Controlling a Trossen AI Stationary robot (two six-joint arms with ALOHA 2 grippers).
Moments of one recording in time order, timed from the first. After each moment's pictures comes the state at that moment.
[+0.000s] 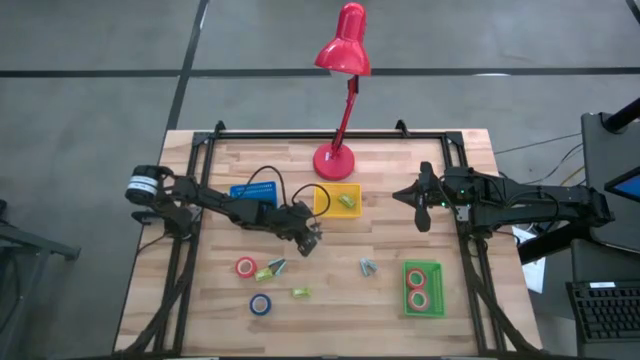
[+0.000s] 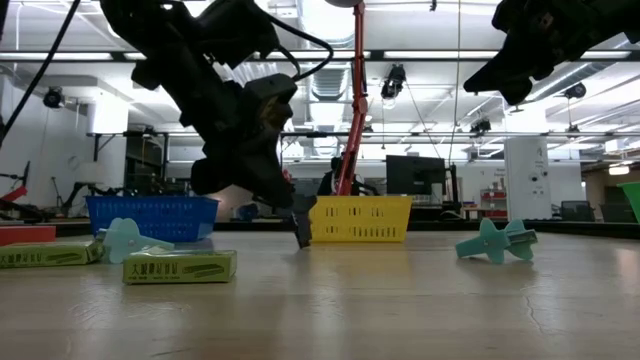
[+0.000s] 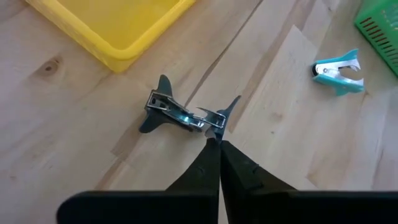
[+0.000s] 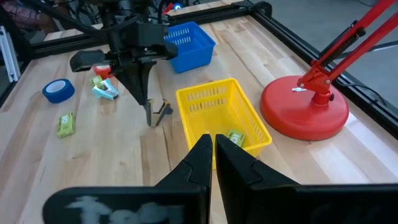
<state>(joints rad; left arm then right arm) -0.07 1.63 0.85 -0.02 -0.07 -0.76 -0.12 0.64 0.51 -0.30 0.05 0.17</state>
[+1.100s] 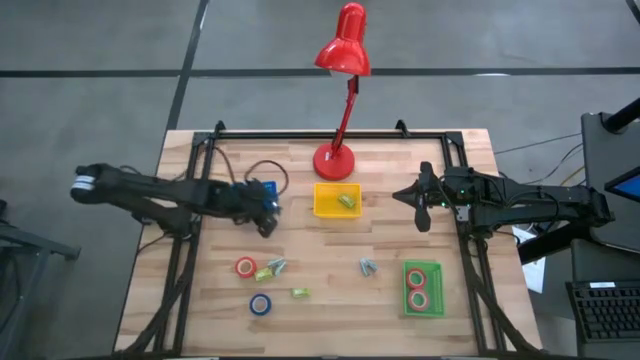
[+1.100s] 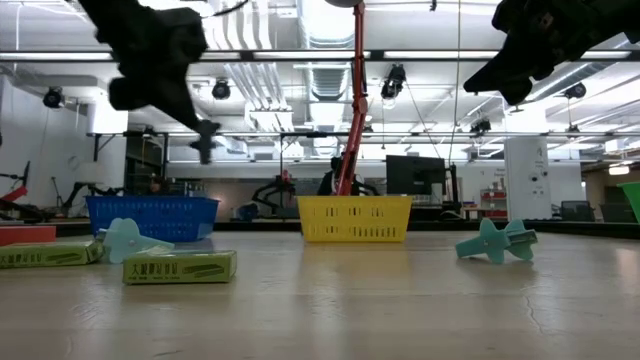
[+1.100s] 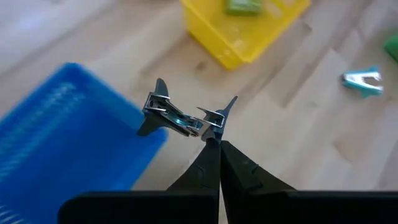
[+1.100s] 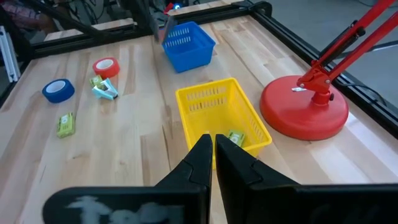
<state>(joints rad) -0.08 1.07 0.84 -0.69 -0.28 -0.81 -0.12 0.64 0.51 -0.30 0.05 0.17</state>
